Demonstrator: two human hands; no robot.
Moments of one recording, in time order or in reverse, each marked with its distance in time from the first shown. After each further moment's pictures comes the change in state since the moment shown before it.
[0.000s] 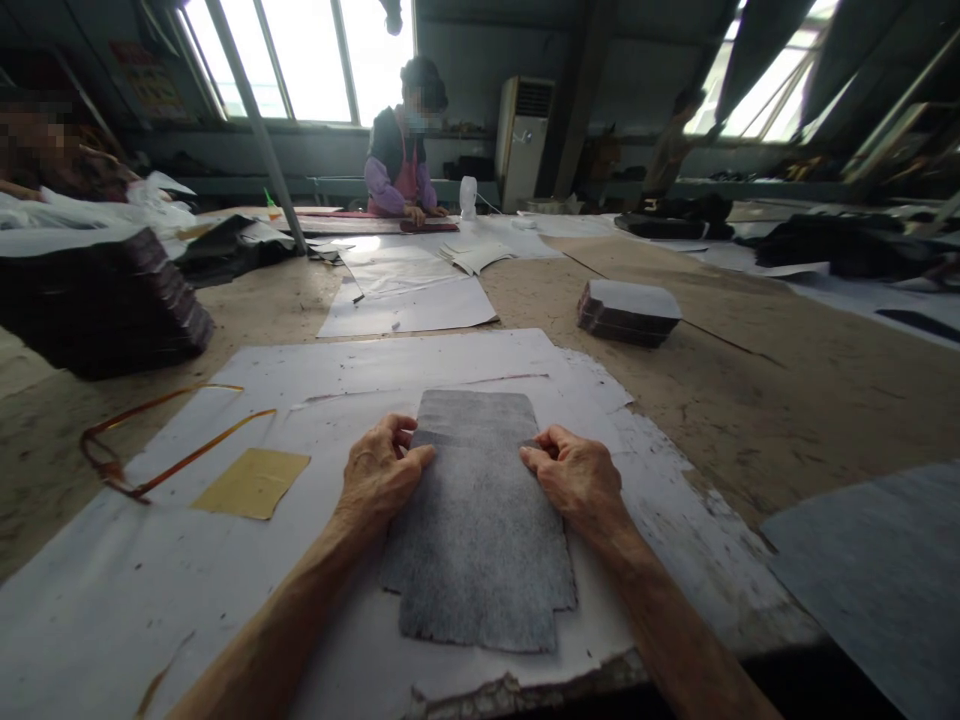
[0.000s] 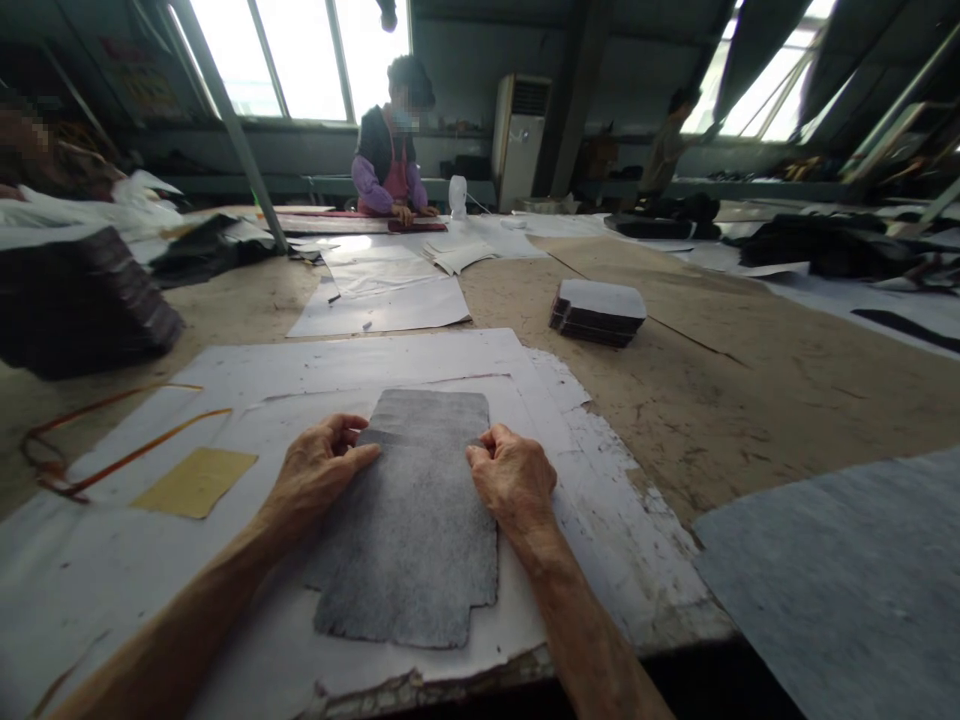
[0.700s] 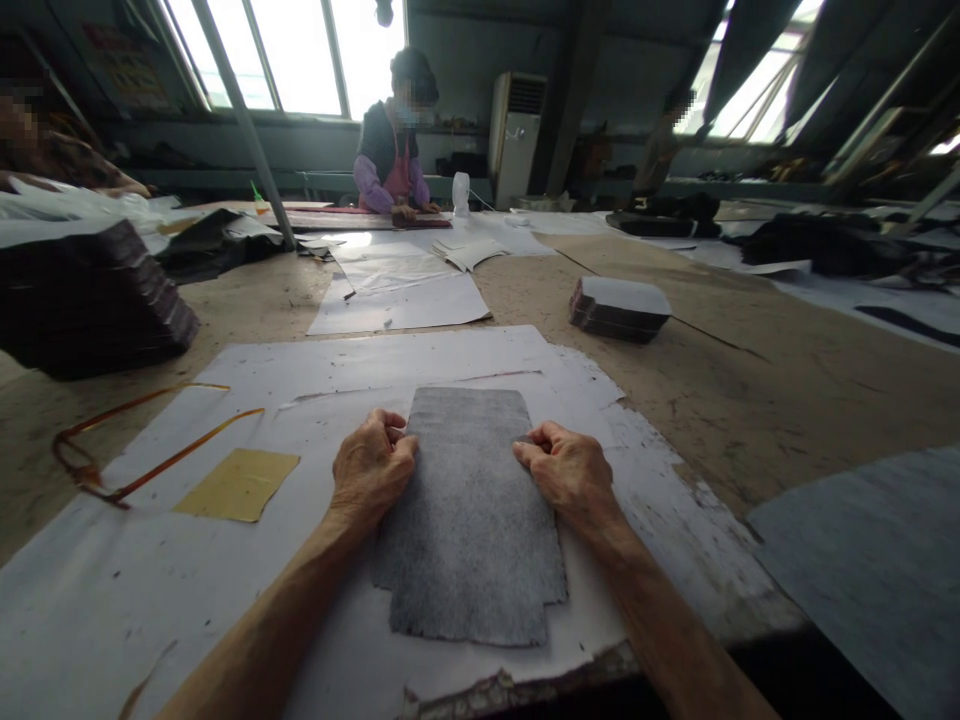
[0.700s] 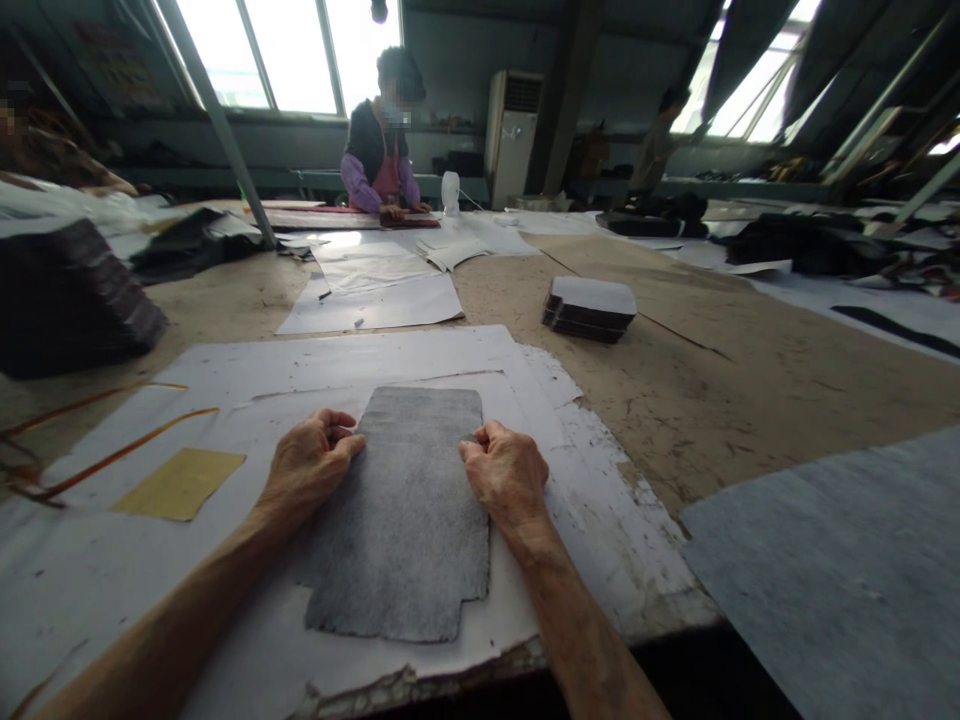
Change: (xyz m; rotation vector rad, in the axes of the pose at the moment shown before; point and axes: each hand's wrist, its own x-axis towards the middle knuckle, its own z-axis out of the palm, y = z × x) left_hand 0.003 0.002 0.002 0.083 0.077 -0.022; right_hand 0.001 0.000 0.001 0.005 0.004 0.009
